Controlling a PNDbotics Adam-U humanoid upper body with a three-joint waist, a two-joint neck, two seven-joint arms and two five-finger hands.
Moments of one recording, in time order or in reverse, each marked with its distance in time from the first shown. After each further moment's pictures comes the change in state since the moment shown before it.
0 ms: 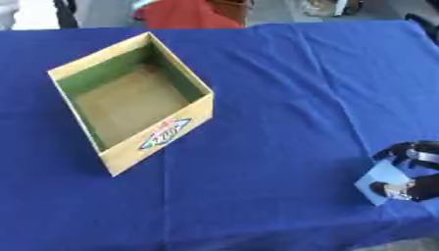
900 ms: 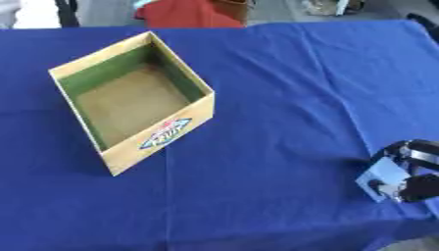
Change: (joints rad) left arm -0.001 -0.008 -0.005 0.000 0.001 0.005 0.000; right arm -0.017 0.016 0.014 0.011 -0.074 0.061 -0.108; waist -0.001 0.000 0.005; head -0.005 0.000
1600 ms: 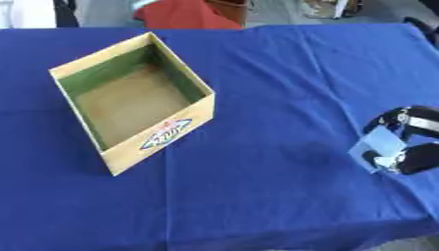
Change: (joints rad) left arm 0.001 0.000 0.000 0.000 0.000 0.006 -0.001; right arm -0.124 -0.067 -0.015 -0.111 -0.022 0.028 0.062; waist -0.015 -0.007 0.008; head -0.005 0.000
